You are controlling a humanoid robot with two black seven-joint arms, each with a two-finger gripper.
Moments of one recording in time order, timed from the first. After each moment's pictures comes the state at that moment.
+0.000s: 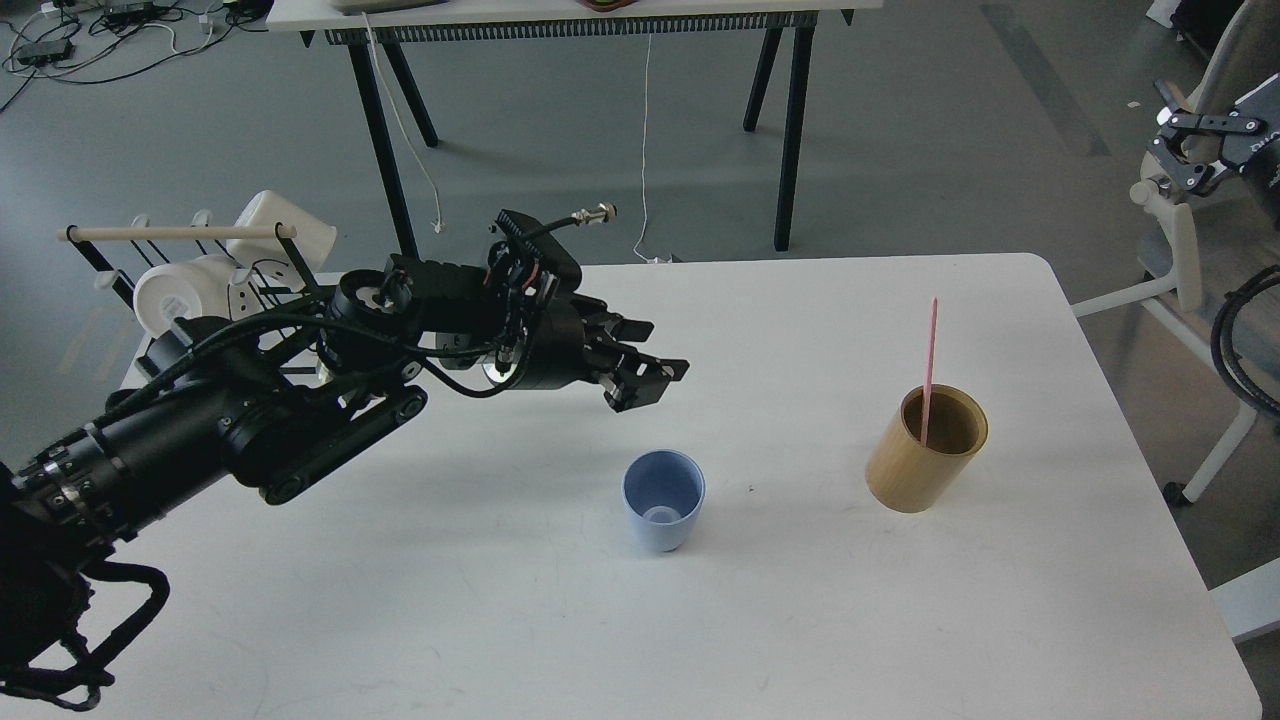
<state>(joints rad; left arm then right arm) -0.87 0.27 -0.68 -1.16 2.04 -0.49 -0.33 0.72 -0.75 0.88 0.83 -0.01 0.47 0.19</state>
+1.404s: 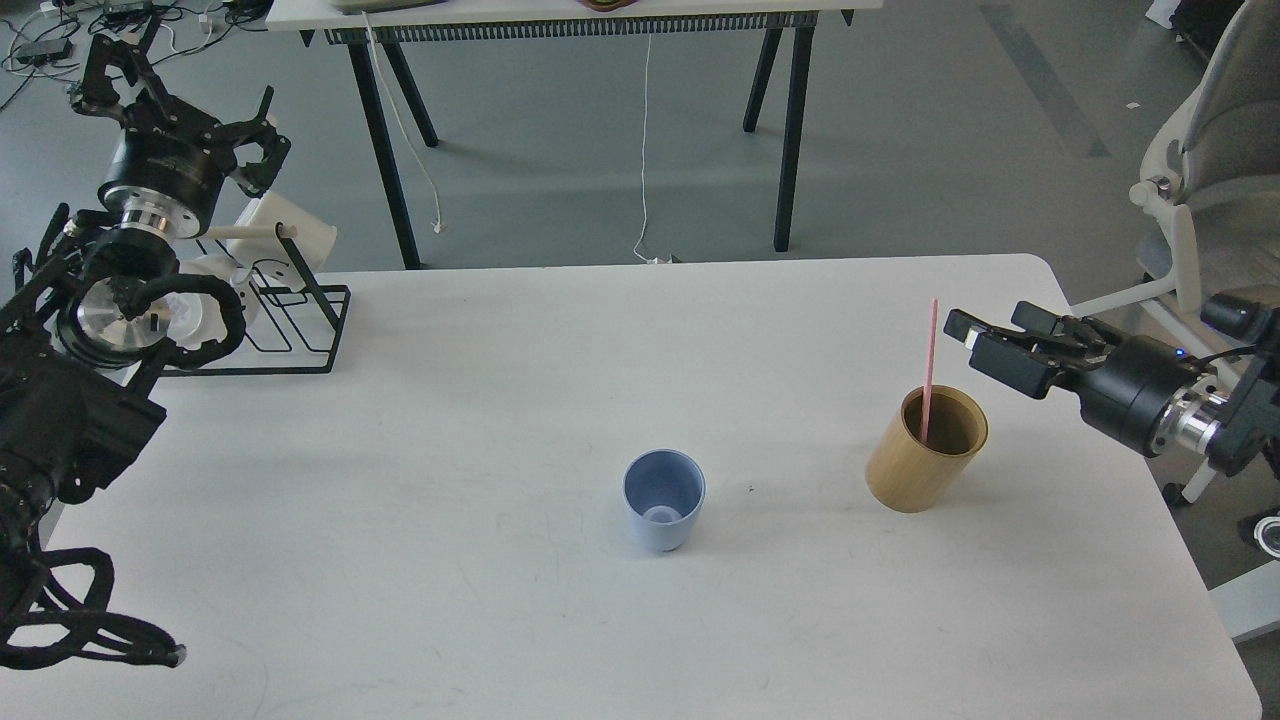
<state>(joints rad) -0.84 0.35 -0.94 -0.45 -0.07 -0.49 -0.26 0.53 -0.97 0.48 1.48 -1.52 -0.14 0.21</state>
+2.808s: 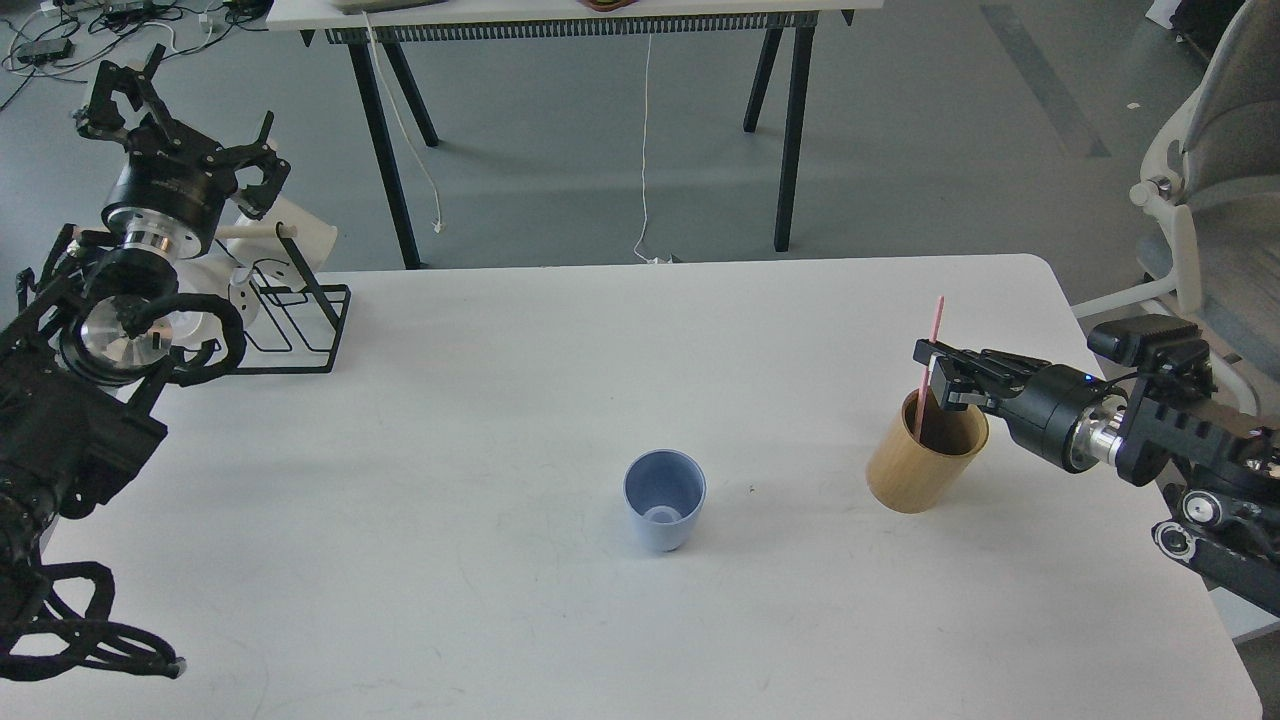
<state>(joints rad) -0.82 0.35 -0.93 -0.43 -0.06 -0.49 -0.27 0.60 -0.82 0.38 1.34 -1.59 -0.11 0.14</state>
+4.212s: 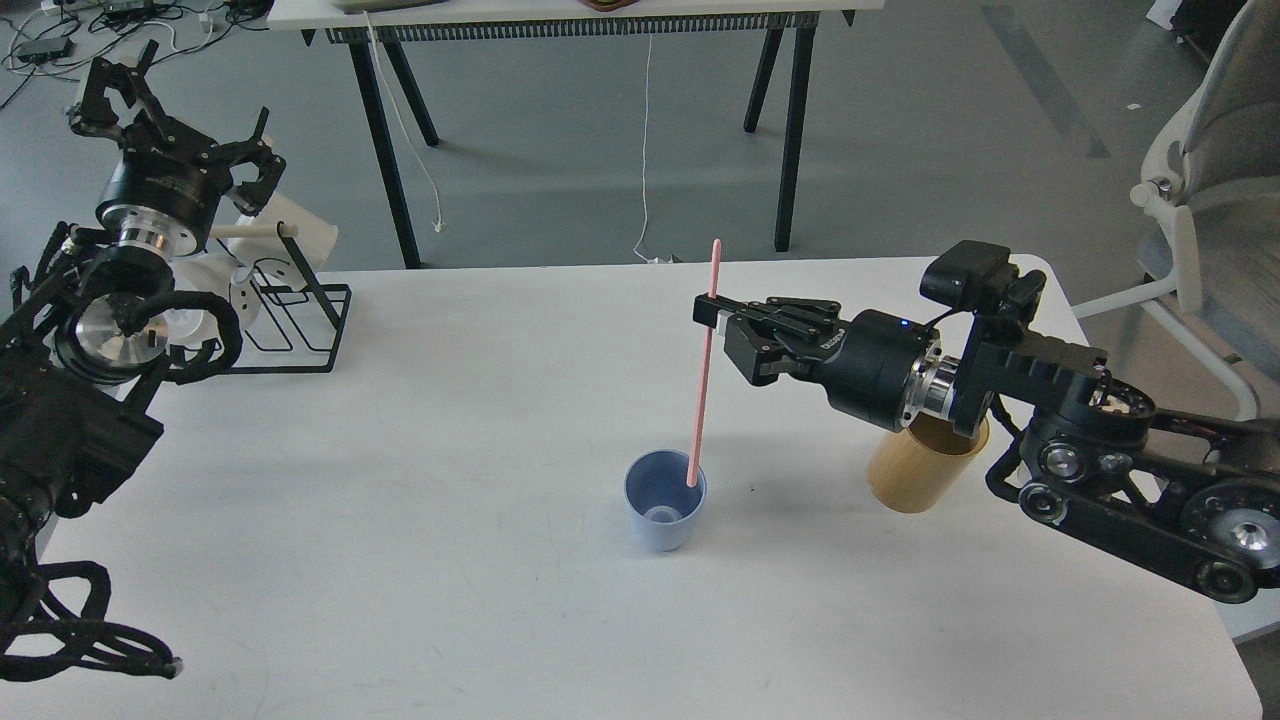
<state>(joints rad) -0.82 0.35 -0.94 -0.45 -0.07 -0.49 -0.27 0.81 -0.63 0.33 1.58 -1.60 -0.06 0.13</state>
